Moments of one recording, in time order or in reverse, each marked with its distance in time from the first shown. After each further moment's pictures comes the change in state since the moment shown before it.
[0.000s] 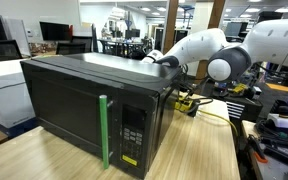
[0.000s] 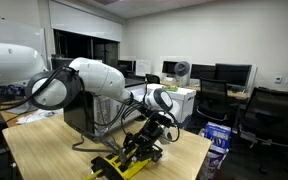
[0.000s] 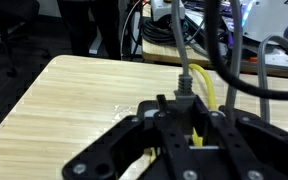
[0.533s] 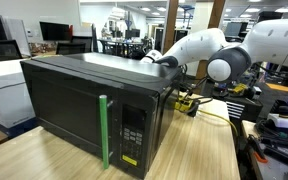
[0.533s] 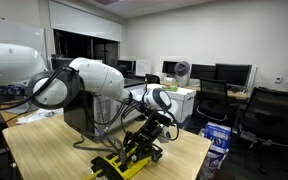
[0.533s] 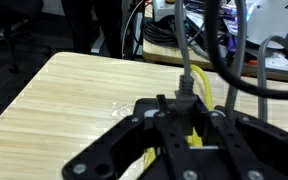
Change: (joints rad) arm 0.015 0.000 -0.004 0.000 -0.004 0.000 -0.033
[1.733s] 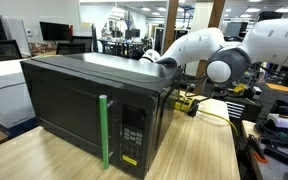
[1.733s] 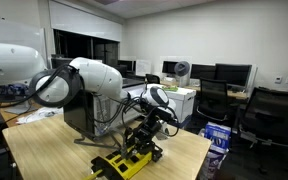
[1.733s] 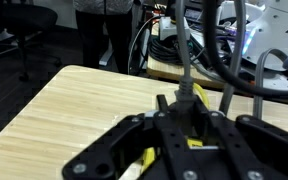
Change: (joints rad) arm 0.037 0.000 -0.034 0.002 -0.060 -0.038 -0.100
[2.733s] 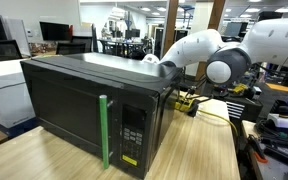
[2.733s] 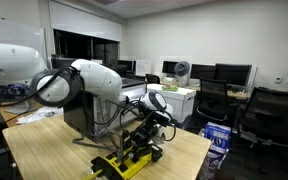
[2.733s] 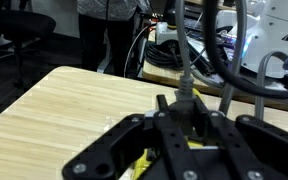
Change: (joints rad) arm 0.017 0.001 0.000 -0.060 -0.004 0.000 -0.004
